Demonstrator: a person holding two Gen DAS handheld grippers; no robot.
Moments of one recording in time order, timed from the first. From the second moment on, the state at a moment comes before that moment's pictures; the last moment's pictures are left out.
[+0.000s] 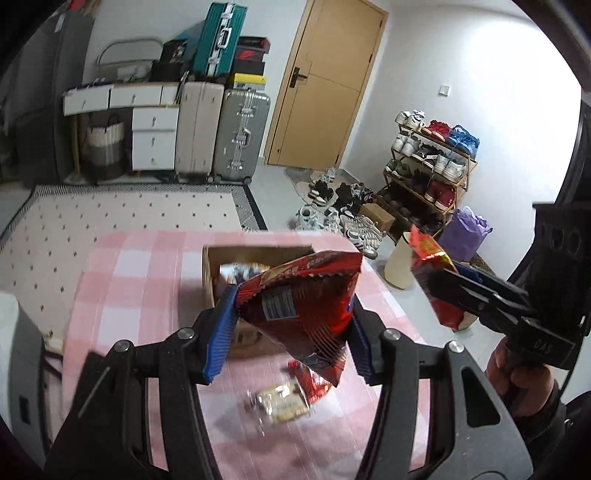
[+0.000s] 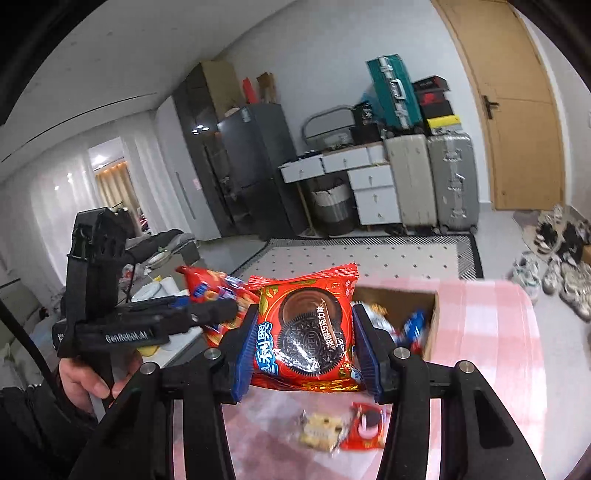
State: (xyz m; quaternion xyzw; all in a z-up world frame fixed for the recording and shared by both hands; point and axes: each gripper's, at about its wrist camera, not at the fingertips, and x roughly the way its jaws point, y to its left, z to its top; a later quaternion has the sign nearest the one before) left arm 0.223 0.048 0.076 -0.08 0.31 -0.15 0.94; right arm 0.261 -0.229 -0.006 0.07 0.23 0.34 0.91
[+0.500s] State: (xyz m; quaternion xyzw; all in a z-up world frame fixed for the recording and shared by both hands) left arm 0.331 0.027 0.121 -0.06 0.32 -0.14 0.93; right arm 0.363 -0.226 0.048 0.08 0.23 0.33 0.91
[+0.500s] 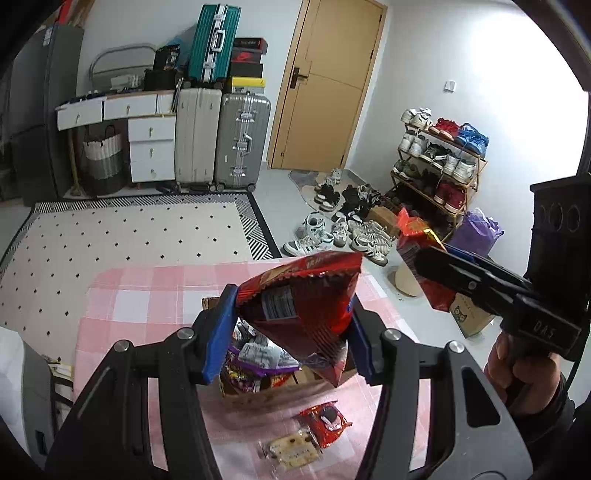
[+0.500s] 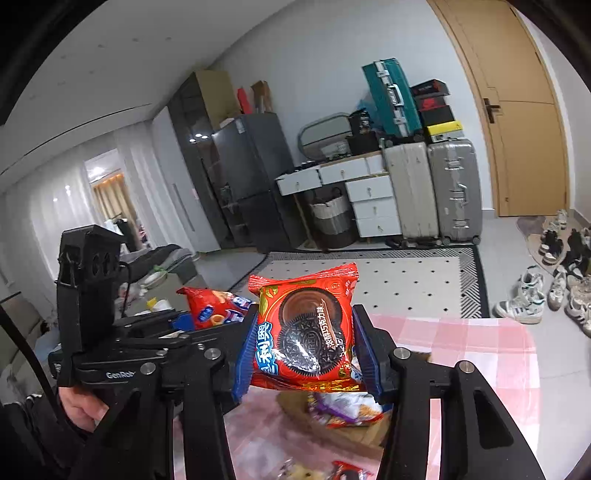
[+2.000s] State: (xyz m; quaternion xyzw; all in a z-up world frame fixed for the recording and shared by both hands) left arm 0.365 0.048 0.015 -0.08 0.36 -0.11 0.92; right arm 0.372 -0.235 -0.035 0.04 0.22 0.29 0.93
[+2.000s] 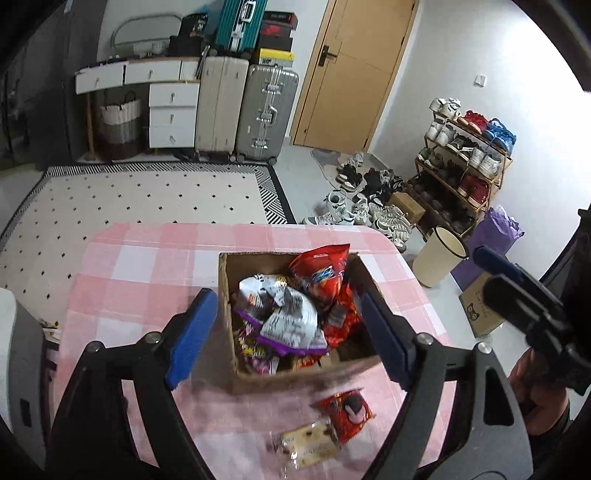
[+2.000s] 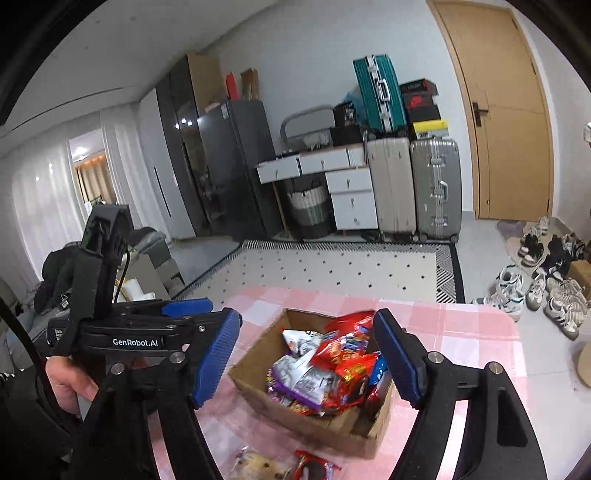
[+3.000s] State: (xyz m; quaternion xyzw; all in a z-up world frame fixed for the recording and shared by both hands) left arm 0.185 0.074 -0.037 -0.09 0.29 -0.04 0.95; right arm 0.214 -0.260 -0.102 0.07 0.20 0.27 0.94
